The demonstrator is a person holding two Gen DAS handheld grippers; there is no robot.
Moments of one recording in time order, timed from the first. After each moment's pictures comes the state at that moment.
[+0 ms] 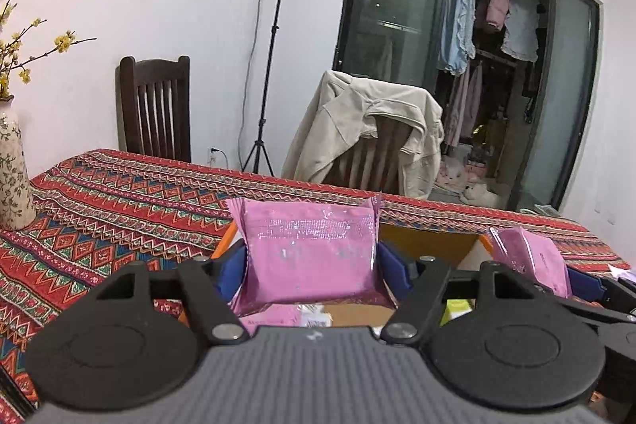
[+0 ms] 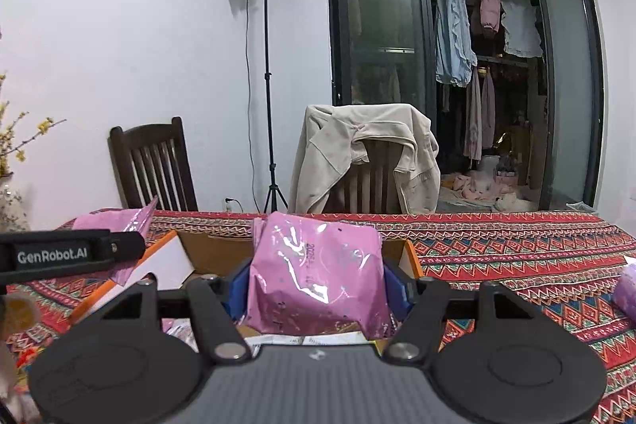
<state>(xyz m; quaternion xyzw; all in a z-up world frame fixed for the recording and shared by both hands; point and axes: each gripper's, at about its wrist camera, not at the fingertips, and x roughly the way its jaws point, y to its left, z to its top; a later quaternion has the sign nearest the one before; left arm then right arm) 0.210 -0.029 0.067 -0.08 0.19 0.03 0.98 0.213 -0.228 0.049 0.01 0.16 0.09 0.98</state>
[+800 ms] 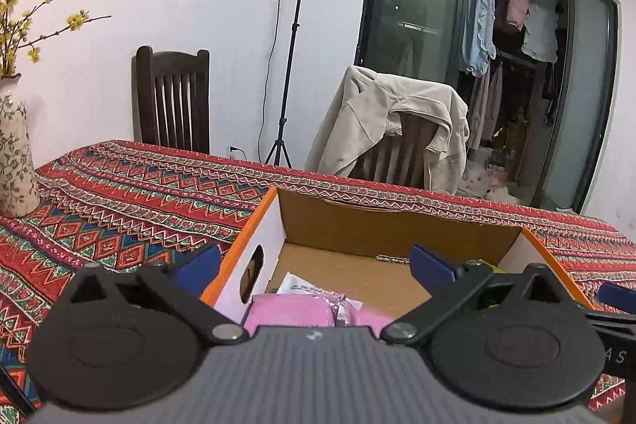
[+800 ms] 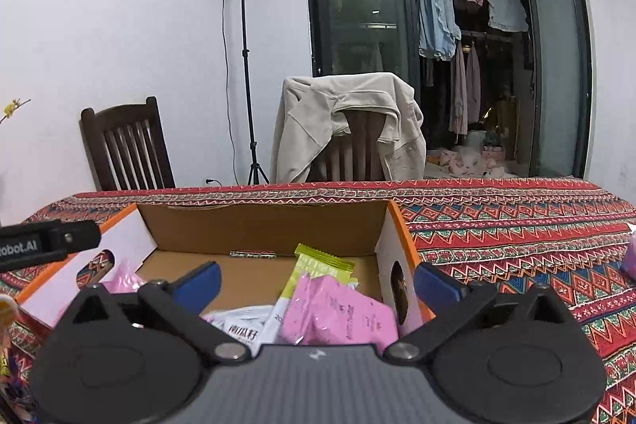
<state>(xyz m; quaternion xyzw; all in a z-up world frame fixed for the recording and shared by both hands) 0.234 -0.010 0.031 -0.08 0.19 0.06 0.98 0.250 -0.239 0.006 0.03 0.19 0.06 0.98</state>
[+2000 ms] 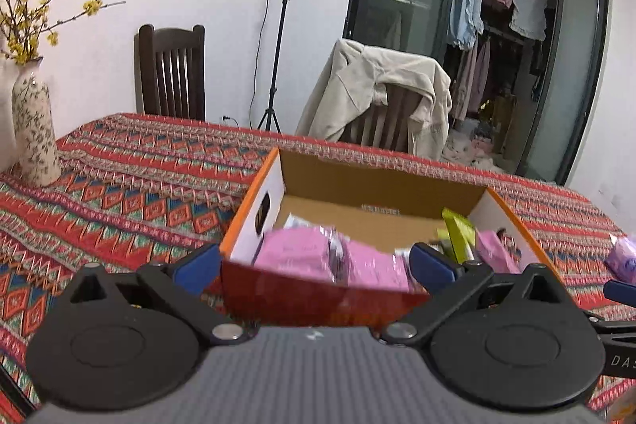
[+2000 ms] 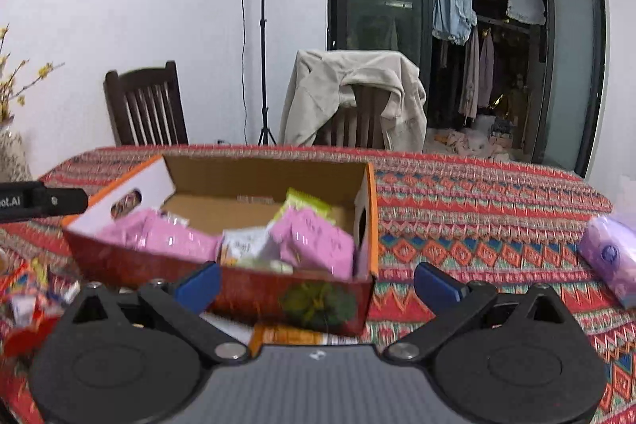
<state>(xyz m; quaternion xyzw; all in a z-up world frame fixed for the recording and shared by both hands) 0.160 -0.011 0.047 -0.08 0.24 0.03 0.97 0.167 -0.272 0.024 -0.01 0.25 0.08 0.97</state>
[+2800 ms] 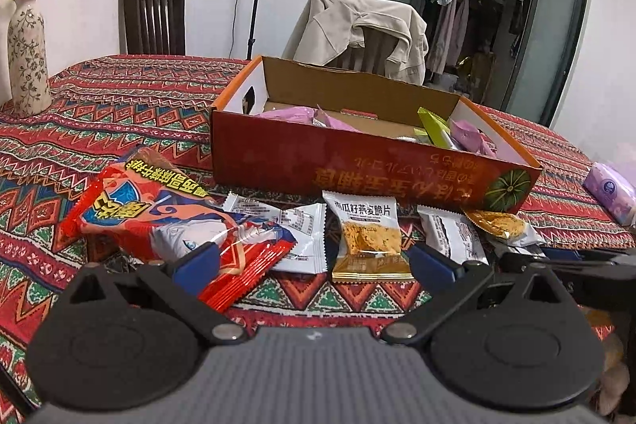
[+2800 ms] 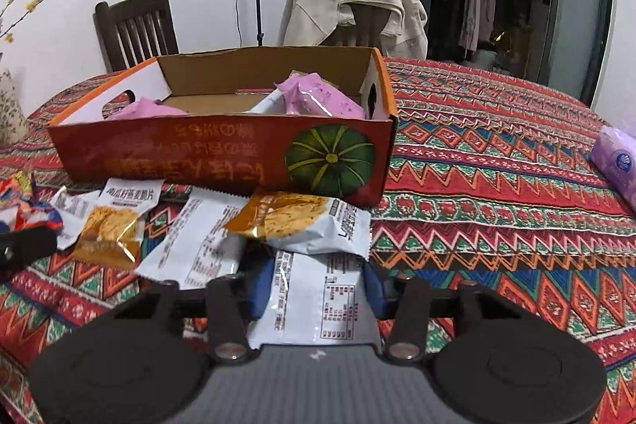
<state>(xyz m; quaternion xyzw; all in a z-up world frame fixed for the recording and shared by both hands) 0.103 -0.021 -0.012 -0.08 0.30 -0.01 0.95 0.154 -0.256 -0.038 -0.02 0.34 0.07 0.94</state>
